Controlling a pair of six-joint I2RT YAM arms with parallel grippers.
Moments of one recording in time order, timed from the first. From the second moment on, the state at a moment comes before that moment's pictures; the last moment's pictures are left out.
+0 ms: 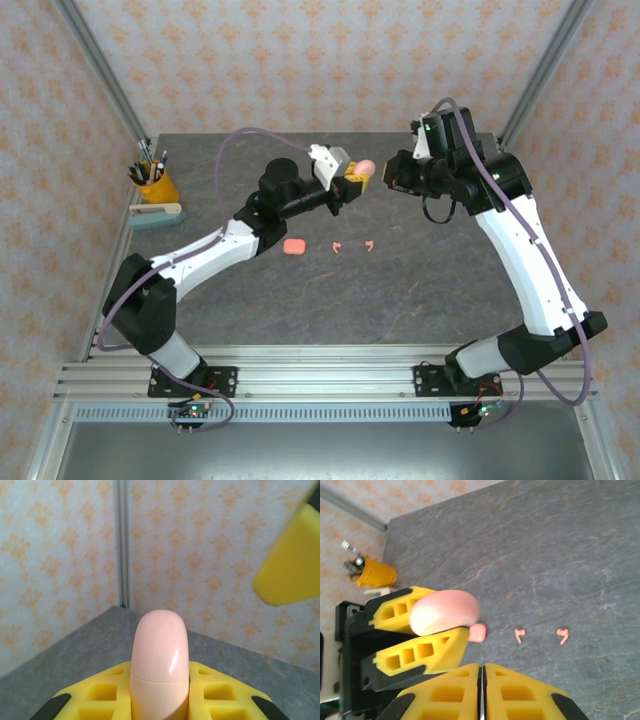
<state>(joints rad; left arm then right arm) -0.61 1.63 1.22 0.37 0.38 -0.06 0.44 1.42 1.84 -1.16 -0.11 0.58</state>
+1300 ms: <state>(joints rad) -0.46 2.50 2.14 -0.64 0.44 -0.63 0.34 1.55 1.41 -0.84 -0.07 0.75</state>
